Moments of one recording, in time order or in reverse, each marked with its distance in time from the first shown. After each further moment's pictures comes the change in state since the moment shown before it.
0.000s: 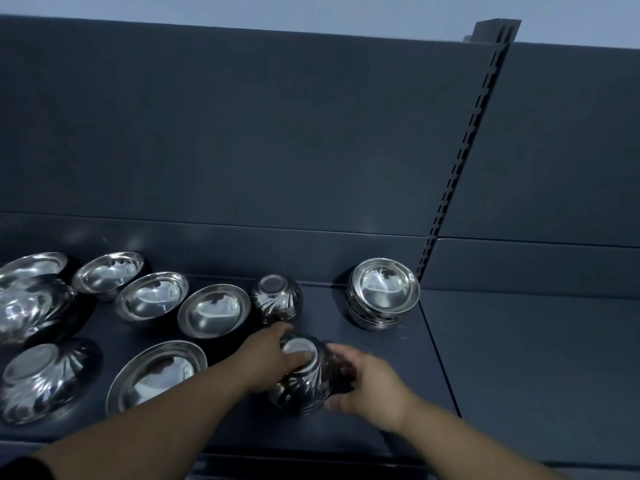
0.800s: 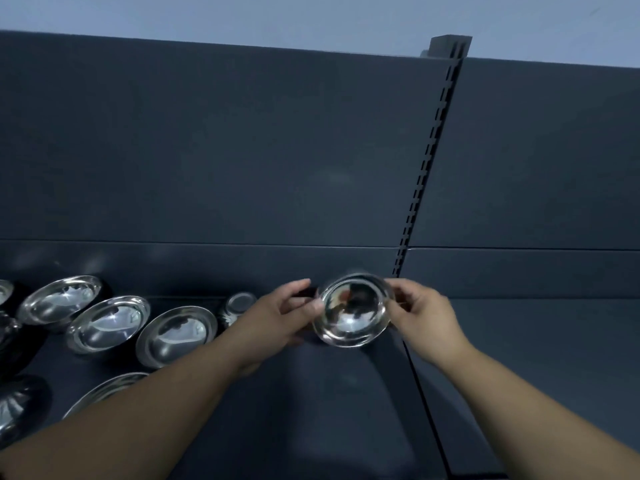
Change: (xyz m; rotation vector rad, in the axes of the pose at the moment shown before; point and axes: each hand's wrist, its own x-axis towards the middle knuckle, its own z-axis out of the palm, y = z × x) left_hand 0.011 0.079 -0.022 -0.783 -0.051 0.175; right_hand -0.002 -0.017 -0.120 -0.026 0.602 -0.081
